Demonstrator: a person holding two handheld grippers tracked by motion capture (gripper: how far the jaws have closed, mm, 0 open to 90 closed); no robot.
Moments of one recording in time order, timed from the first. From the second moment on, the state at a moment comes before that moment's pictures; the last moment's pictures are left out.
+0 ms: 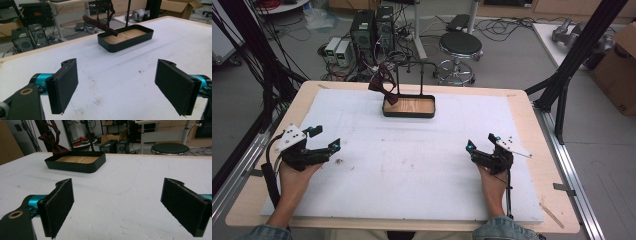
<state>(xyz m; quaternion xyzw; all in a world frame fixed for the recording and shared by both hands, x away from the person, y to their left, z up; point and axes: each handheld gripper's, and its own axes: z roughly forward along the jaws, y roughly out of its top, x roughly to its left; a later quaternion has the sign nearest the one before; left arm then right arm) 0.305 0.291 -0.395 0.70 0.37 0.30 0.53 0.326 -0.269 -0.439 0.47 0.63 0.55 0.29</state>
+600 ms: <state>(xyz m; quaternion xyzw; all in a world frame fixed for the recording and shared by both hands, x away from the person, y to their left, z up) 0.298 0.288 -0.414 0.71 0.38 0.30 0.51 0.325 -0.268 -0.439 0.47 0.64 0.54 0.29</state>
